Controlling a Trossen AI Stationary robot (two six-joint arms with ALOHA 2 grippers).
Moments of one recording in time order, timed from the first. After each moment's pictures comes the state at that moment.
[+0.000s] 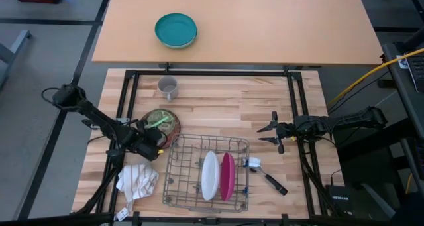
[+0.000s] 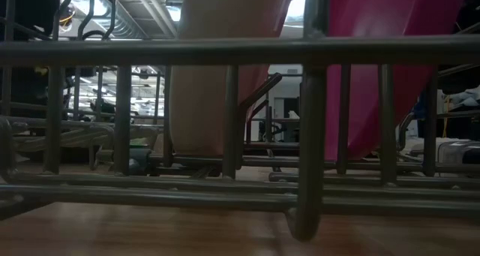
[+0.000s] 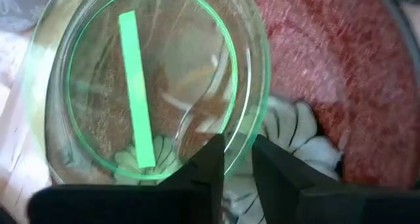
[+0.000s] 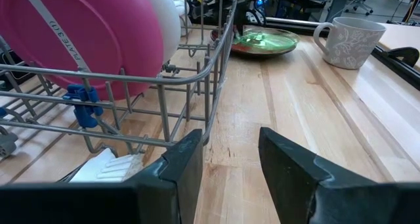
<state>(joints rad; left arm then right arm) -0.50 1.24 0.50 -0.74 -0.56 -0.84 0.14 0.29 0.01 0.02 0.04 -0.08</state>
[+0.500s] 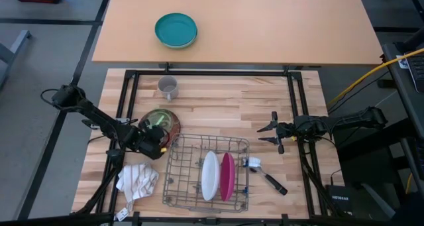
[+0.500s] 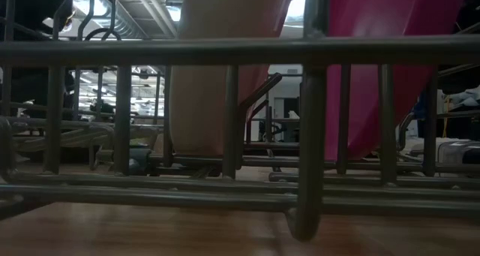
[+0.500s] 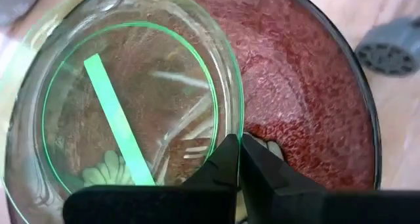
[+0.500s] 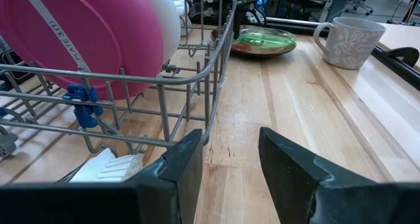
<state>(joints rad) -0.47 1.24 0.50 -0.63 -0.56 -0.91 0.14 0.29 0.01 0.02 0.04 -0.08</state>
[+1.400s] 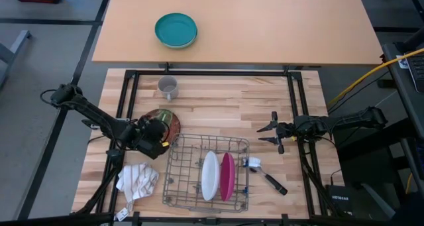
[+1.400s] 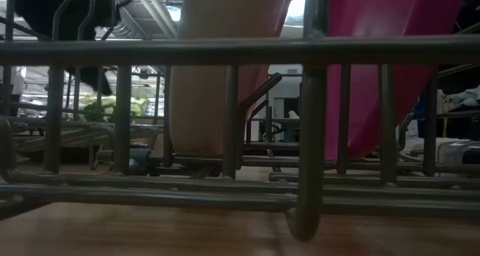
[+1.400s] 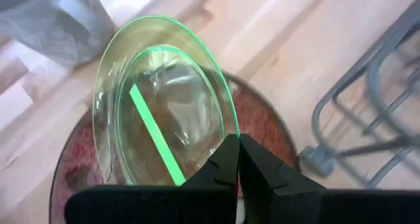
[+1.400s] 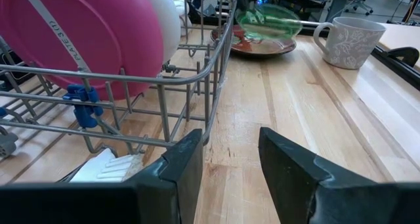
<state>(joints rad) -0.47 1.20 0.72 -0.84 -0.71 -1.09 0.14 0.29 0.01 0.02 0.04 -0.08</state>
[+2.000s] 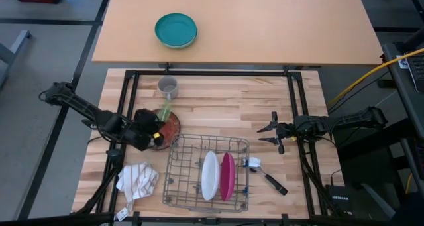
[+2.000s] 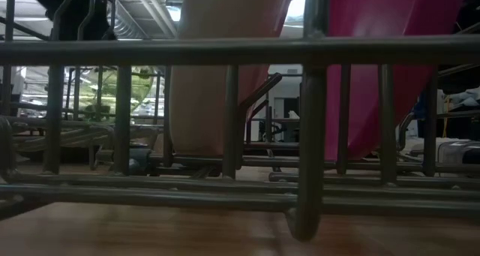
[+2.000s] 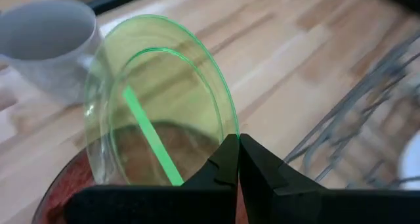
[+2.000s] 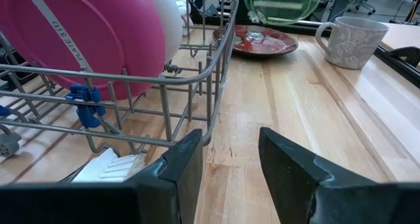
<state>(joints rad) -0.47 0.96 0.73 -0.79 -0.83 -1.08 0.14 0.29 0.01 0.02 0.03 -0.08</state>
